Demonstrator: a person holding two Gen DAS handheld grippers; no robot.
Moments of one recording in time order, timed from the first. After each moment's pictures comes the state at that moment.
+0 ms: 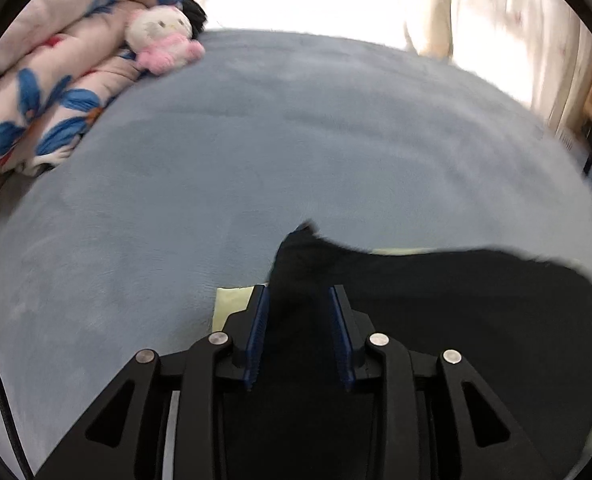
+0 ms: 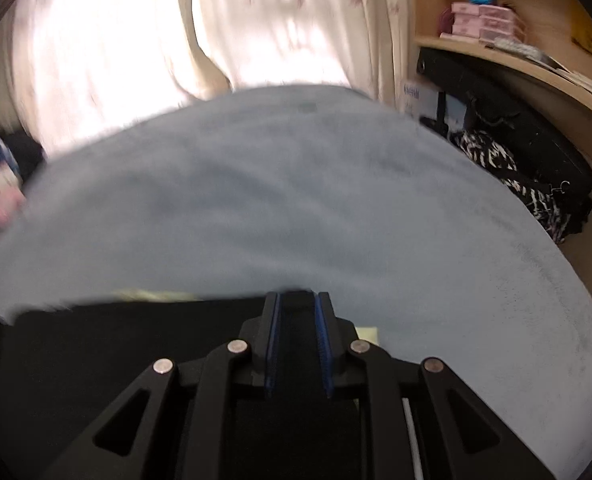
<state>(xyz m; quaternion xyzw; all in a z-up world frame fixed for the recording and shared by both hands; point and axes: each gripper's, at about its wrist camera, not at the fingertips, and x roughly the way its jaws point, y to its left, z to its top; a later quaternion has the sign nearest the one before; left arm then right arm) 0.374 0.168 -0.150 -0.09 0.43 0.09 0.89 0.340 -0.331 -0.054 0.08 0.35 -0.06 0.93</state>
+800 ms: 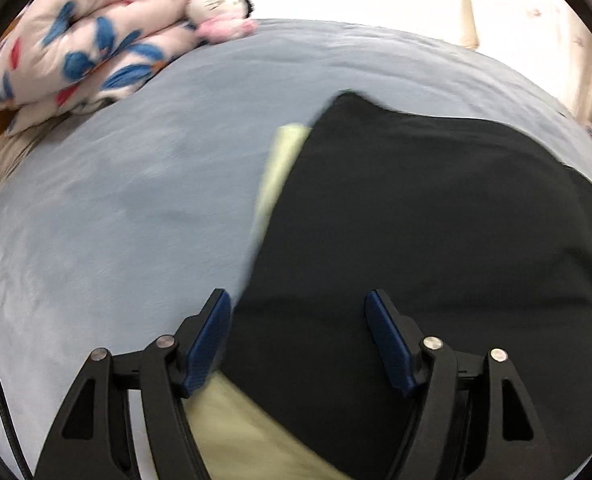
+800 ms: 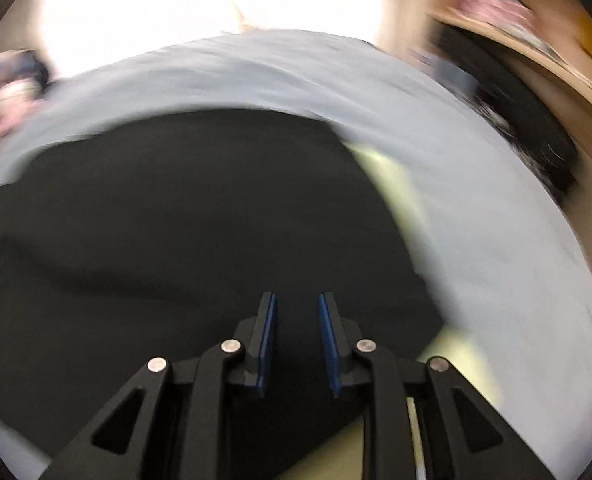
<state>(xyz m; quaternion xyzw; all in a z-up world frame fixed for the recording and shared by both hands) 0.260 0.153 -0.224 -0.09 0.44 0.17 0.88 0.250 -0.343 -0.155 0.07 0.46 -0.09 0.88</state>
